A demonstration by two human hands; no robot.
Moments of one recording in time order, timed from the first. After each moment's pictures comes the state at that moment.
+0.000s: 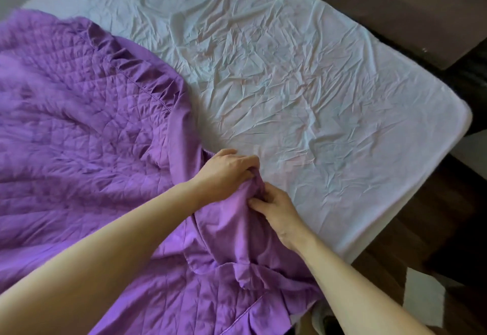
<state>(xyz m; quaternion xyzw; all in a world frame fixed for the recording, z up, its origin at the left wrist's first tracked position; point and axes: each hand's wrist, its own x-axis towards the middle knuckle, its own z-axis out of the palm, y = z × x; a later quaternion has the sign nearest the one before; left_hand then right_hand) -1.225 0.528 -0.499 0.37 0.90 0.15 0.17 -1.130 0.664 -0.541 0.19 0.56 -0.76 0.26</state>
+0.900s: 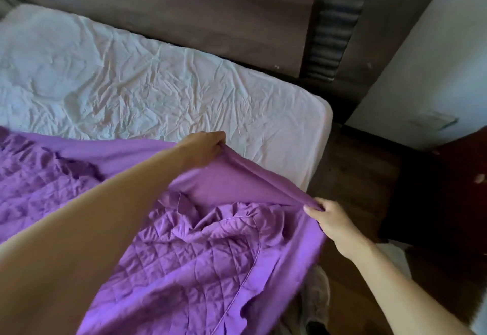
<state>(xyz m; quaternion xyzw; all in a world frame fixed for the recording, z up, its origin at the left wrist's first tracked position) -1.304 0.762 -0.480 0.32 0.90 -0.02 0.28 -1.052 0.939 -0.571 0.40 0.65 -0.63 0.15</state>
